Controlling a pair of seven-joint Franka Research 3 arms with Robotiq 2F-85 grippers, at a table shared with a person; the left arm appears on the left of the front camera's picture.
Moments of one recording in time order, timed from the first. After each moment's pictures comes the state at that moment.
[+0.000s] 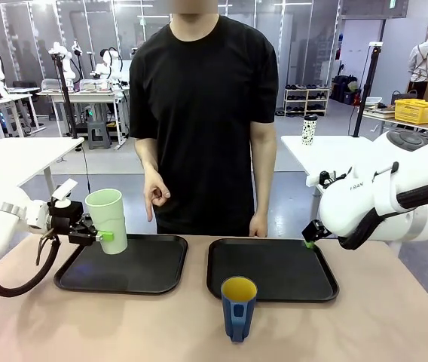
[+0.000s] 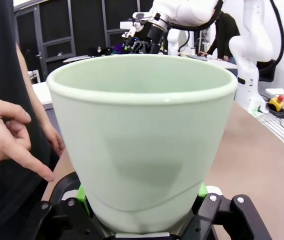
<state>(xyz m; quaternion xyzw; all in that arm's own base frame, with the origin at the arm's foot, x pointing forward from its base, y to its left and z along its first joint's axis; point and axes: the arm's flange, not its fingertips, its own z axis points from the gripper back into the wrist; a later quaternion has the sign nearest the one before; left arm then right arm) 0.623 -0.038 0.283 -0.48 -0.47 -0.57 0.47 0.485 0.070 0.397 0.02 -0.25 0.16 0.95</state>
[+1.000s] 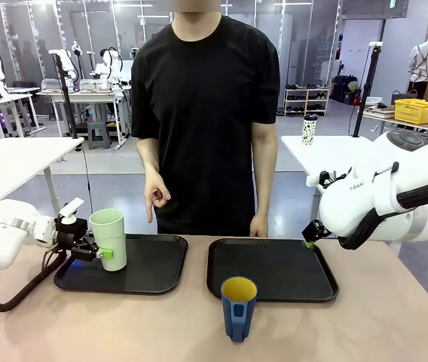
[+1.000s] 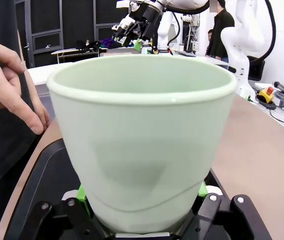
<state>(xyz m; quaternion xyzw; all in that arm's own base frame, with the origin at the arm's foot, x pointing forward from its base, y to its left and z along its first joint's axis) 0.647 -0.027 0.220 -0.50 -0.43 -0.57 0.48 0.485 0.070 0.397 0.02 -0.25 0.16 0.95</state>
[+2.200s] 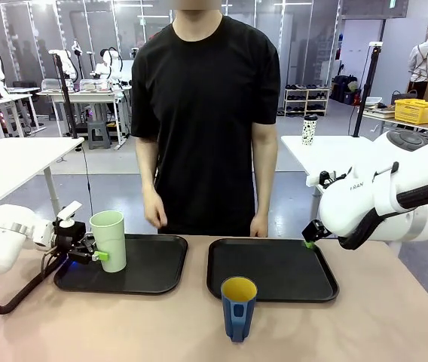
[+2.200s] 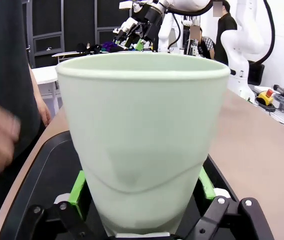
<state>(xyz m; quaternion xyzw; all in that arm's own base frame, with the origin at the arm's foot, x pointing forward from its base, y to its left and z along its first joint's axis) 0.652 -0.018 0.206 -0.51 -0.44 -0.56 0.48 0.485 0.070 0.397 0.02 -0.25 0.16 0.95</state>
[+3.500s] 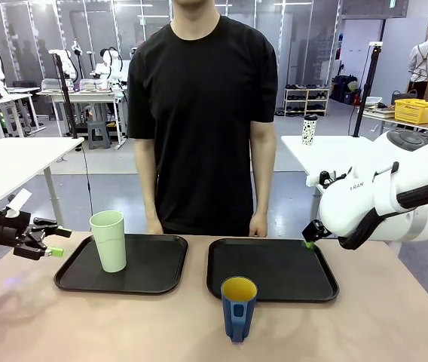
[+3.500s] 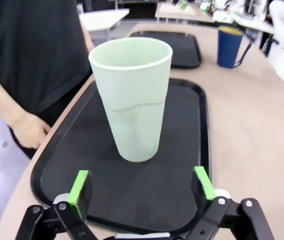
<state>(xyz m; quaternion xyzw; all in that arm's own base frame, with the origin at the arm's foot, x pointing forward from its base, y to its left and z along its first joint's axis) 0.569 0.090 0.291 -0.33 -0.43 -0.55 0.63 0.485 0.070 0.397 0.02 -0.25 0.16 0.96</state>
